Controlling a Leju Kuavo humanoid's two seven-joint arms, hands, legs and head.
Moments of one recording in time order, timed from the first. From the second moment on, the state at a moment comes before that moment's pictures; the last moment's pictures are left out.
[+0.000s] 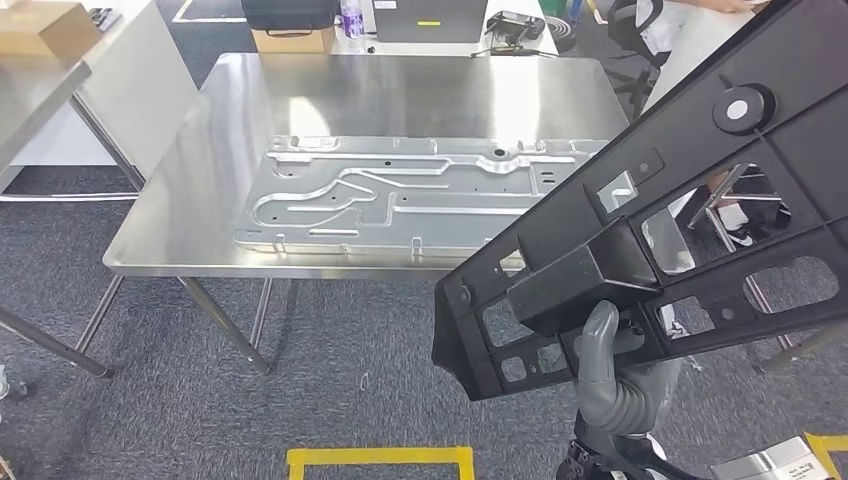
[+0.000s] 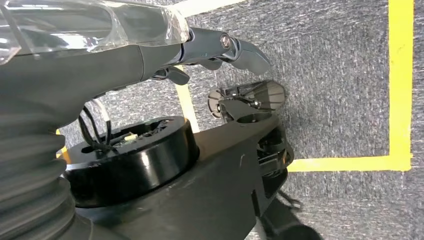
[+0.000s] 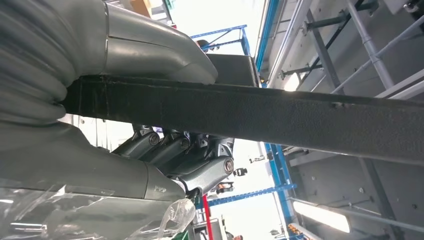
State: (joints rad) left arm -0.10 -0.06 -0.92 -0.22 0.83 0.15 -0.17; right arm -0.03 -0.18 0.59 -2.15 -0.30 -0.54 -0.58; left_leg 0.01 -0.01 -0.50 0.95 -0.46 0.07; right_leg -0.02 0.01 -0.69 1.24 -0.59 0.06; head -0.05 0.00
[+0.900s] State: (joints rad) left arm -0.11 -0.05 -0.92 -0.22 0.84 0.14 -0.16; right arm -0.03 -0.17 0.59 -2.15 -0.29 -0.54 -0.58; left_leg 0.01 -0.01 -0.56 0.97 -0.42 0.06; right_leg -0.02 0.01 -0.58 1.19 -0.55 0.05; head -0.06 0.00
